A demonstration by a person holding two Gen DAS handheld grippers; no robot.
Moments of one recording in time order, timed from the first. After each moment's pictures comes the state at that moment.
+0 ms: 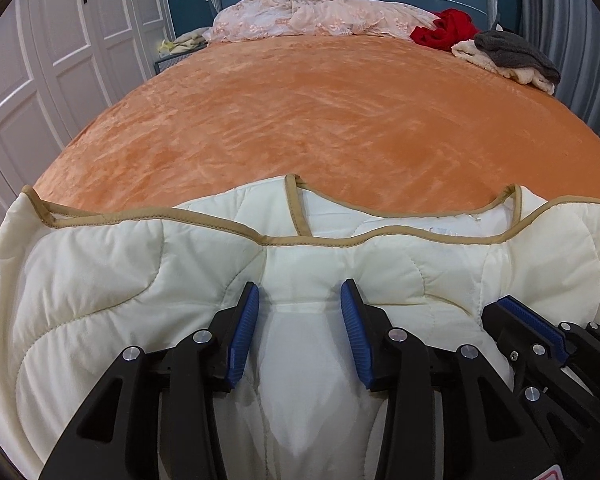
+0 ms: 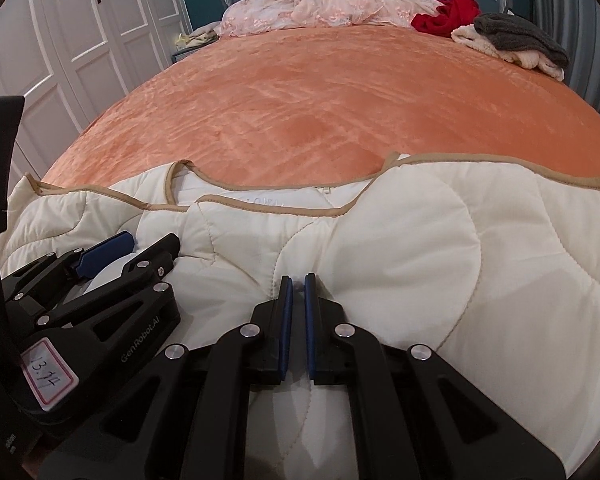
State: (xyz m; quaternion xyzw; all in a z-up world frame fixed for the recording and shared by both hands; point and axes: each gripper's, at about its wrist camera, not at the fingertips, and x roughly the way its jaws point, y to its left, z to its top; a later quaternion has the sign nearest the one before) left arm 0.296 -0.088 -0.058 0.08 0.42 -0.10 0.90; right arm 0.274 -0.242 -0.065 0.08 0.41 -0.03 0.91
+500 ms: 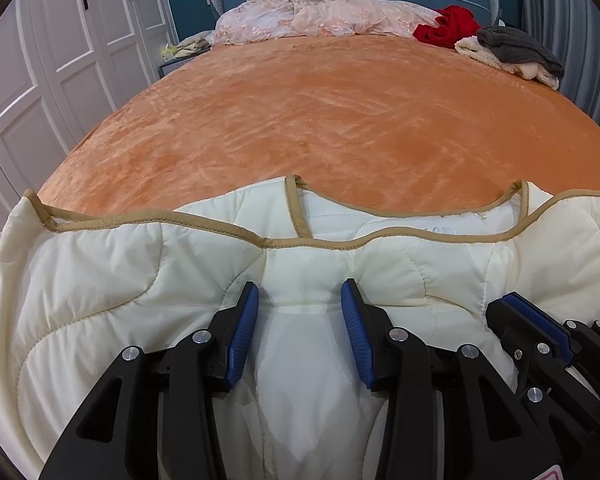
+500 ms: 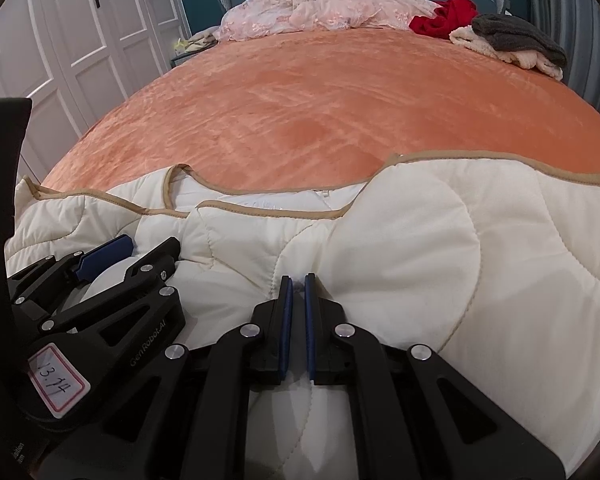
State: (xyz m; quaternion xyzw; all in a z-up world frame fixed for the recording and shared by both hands) left arm 0.298 -0.092 -0.061 0.10 0.42 -0.09 0.90; right arm 0.277 -0.243 -0.067 0.09 0.40 -0.03 0.91
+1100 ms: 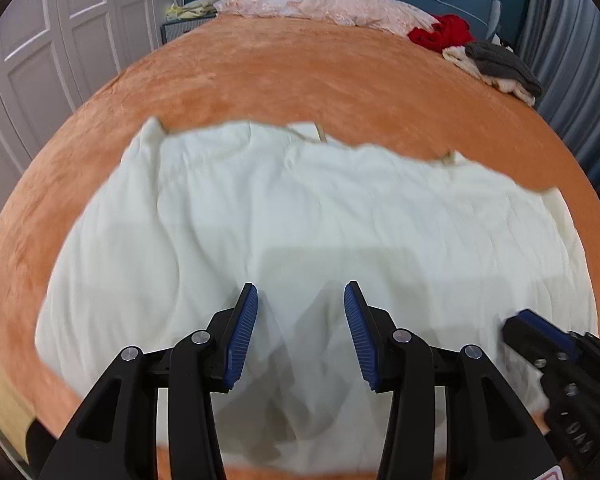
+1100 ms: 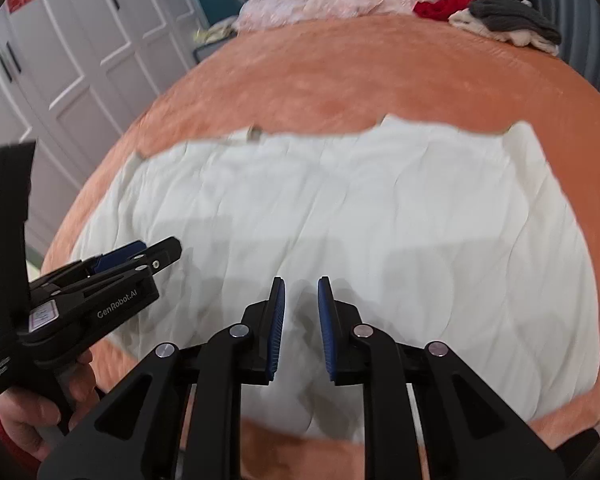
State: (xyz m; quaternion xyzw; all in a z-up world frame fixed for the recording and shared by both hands) left arm 0.185 -0.017 0.000 0.02 0.48 -0.13 0.87; right arm 0.144 -0.214 -0.004 0.12 0.44 0.01 0.89
